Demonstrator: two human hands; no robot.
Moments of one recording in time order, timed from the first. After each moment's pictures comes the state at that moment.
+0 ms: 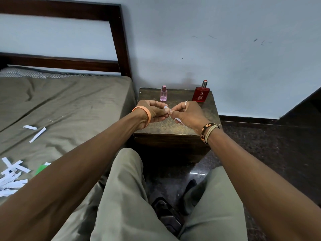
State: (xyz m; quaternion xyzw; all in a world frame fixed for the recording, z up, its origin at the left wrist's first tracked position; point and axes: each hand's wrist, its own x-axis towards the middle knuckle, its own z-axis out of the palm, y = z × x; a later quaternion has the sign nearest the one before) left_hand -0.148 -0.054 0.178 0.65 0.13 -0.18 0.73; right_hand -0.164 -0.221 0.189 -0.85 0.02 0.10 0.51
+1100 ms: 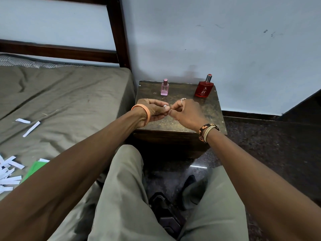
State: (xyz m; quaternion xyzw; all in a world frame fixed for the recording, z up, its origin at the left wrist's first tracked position) left_hand -0.129 -0.048 0.153 0.62 0.16 -0.21 0.74; right_hand -0.148 -0.214 0.172 -0.93 -0.07 0.06 0.36
